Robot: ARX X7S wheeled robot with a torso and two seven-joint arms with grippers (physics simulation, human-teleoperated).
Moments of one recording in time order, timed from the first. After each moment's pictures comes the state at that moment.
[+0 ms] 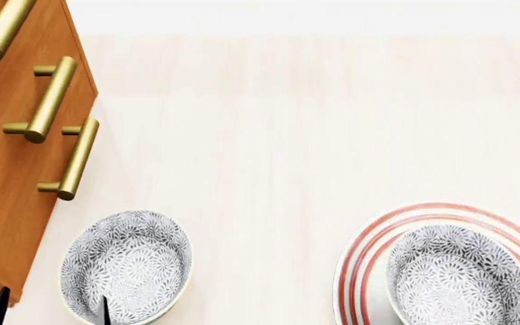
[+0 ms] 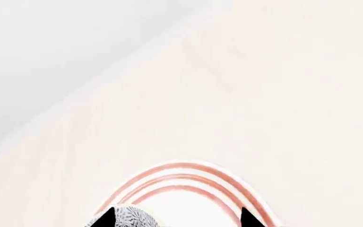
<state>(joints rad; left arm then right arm) 0.02 -0.35 0.45 0.08 -0.09 0.40 -0.46 0.12 0.78 0.48 -0.20 1.45 0.74 0.39</state>
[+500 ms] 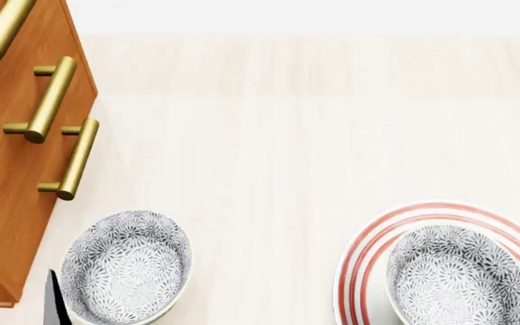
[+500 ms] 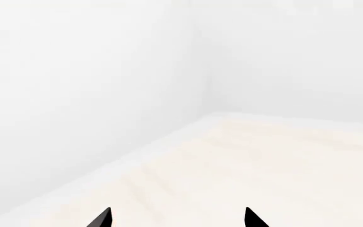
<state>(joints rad) 0.04 -0.38 0.37 0.18 -0.09 0.38 -0.53 0.00 0.48 0.46 -0.40 0.79 0.20 0.44</state>
